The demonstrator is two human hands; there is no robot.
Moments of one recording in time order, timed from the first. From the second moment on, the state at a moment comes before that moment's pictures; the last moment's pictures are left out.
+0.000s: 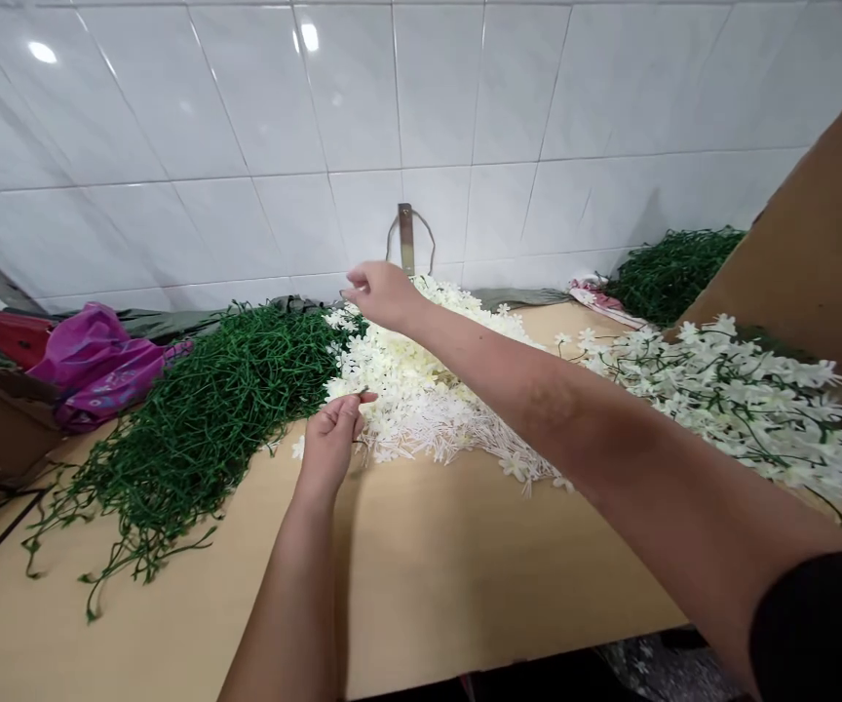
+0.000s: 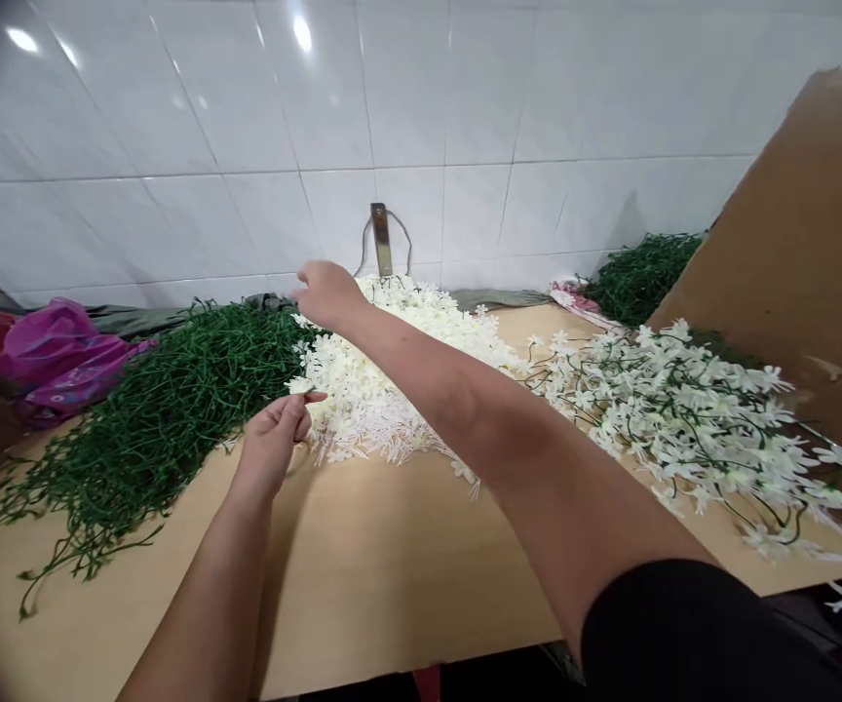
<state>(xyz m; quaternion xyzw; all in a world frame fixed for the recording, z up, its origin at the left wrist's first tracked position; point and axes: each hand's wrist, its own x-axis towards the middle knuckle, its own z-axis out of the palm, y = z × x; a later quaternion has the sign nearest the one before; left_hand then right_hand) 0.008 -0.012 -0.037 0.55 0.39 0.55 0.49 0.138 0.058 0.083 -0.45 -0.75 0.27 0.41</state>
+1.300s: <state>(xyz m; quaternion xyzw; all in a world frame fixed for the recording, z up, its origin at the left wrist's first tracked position) 0.059 -0.020 -0.058 0.75 0.56 0.33 0.12 0.237 -0.028 -0.058 -0.51 -0.53 0.43 0.52</state>
